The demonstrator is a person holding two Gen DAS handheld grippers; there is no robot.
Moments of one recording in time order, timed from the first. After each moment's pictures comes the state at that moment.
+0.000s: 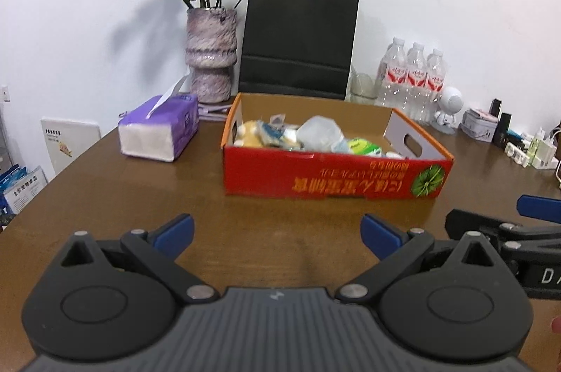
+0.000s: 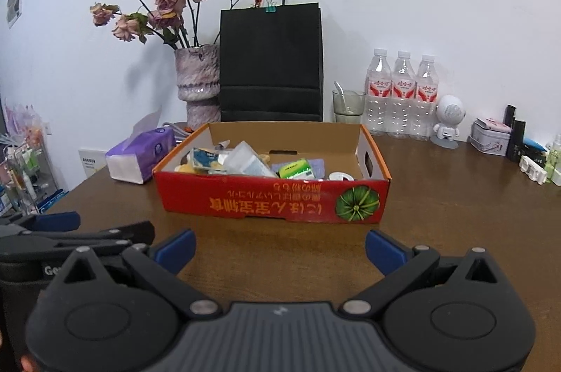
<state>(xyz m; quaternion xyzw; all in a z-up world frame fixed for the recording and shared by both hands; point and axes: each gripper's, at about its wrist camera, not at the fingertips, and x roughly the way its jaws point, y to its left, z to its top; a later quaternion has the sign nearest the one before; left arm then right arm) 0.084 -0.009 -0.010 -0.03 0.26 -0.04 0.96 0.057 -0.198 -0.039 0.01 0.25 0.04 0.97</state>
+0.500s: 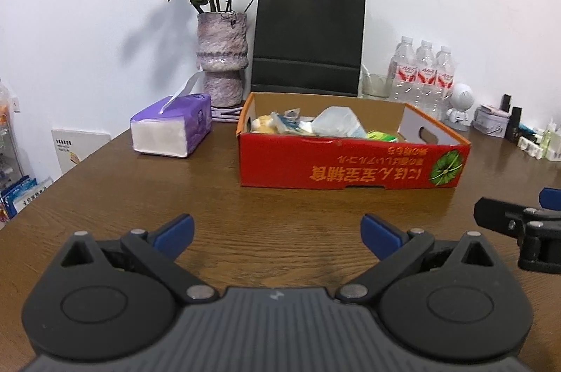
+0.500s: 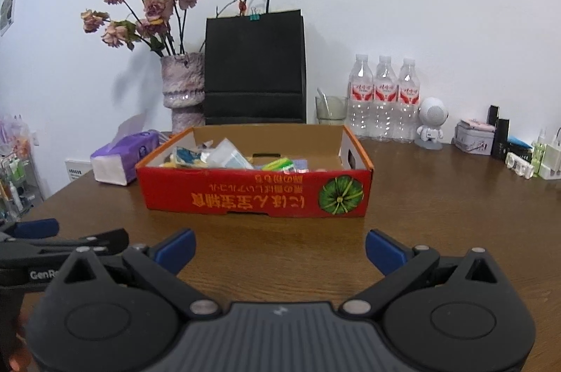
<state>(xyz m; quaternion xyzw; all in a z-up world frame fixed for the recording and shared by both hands) 0.076 -0.007 -0.044 -0.01 0.23 -0.01 0.97 0.047 -0.206 -0.073 0.02 0.22 0.02 0.97</state>
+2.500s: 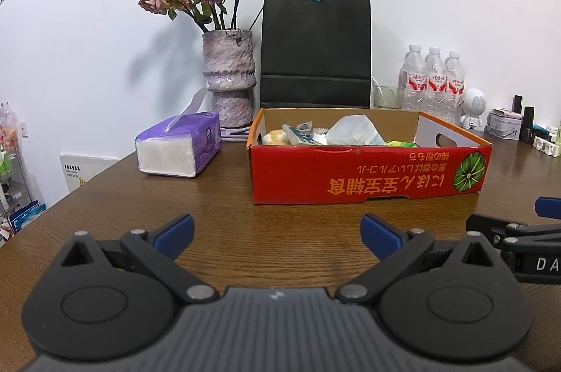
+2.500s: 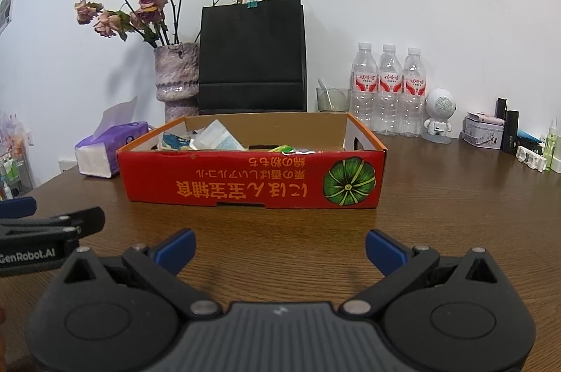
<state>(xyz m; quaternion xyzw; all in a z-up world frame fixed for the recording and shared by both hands) 0.090 -0.003 -0.059 0.01 0.18 -0.01 0.98 0.079 -0.201 -0.115 0.01 0.21 0.01 0.98</state>
